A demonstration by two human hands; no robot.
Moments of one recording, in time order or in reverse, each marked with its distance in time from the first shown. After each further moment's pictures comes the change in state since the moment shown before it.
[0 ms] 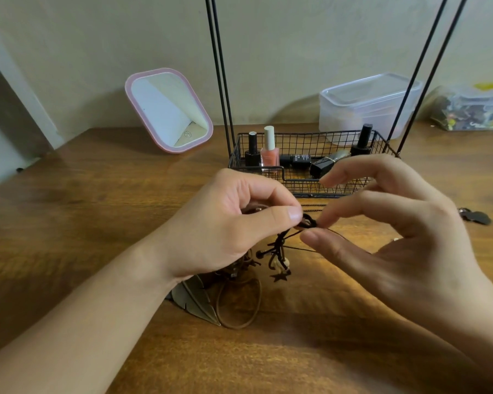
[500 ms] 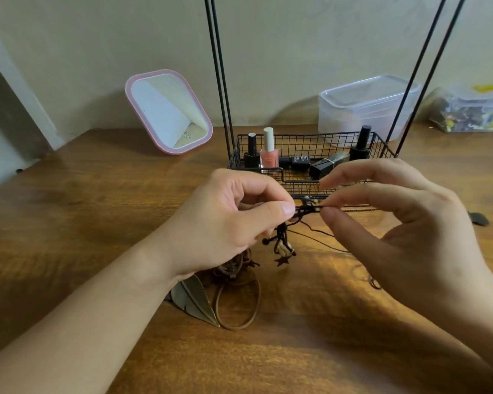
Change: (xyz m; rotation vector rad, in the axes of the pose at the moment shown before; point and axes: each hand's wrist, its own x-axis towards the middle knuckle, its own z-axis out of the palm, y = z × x) left_hand 0.000 -0.007 -0.002 -0.064 0.107 -0.065; right_hand 0.004 0.005 0.001 -0.068 0.078 0.038
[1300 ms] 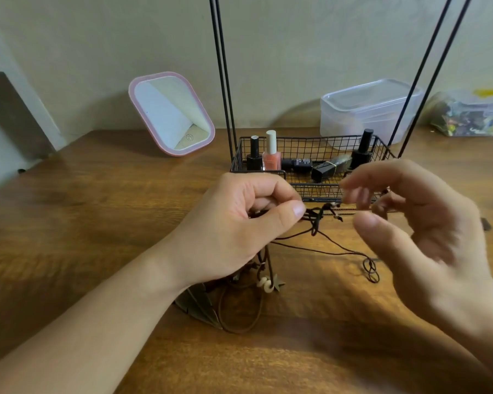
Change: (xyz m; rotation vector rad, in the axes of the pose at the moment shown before) left_hand -0.001 -0.001 0.004 0.104 0.005 0.119; right_hand -0.005 0.004 -0.007 0.317 -0.046 0.016
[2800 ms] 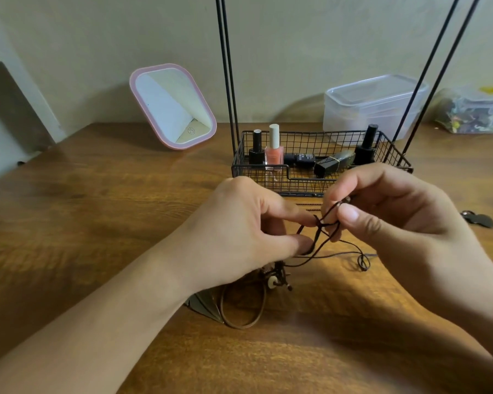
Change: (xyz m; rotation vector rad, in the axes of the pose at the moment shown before) left_hand -0.006 0.009 0.004 0.241 -0.030 -0.125; right_hand 0.004 0.007 0.008 0.560 -0.161 0.209
